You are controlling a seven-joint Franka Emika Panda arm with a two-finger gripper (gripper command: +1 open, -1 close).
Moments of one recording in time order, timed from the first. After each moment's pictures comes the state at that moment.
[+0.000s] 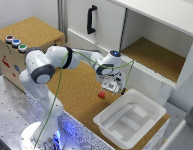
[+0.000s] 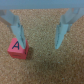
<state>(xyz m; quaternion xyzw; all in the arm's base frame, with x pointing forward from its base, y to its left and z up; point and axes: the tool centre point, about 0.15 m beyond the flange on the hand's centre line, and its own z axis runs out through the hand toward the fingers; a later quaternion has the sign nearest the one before) 0.387 -0.189 0.266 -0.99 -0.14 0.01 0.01</state>
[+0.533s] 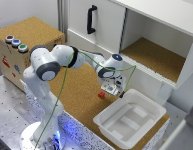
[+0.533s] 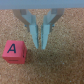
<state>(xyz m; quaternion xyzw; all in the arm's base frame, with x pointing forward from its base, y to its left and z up) 0.402 -0.182 0.240 -1.00 -0.09 0.00 0.03</state>
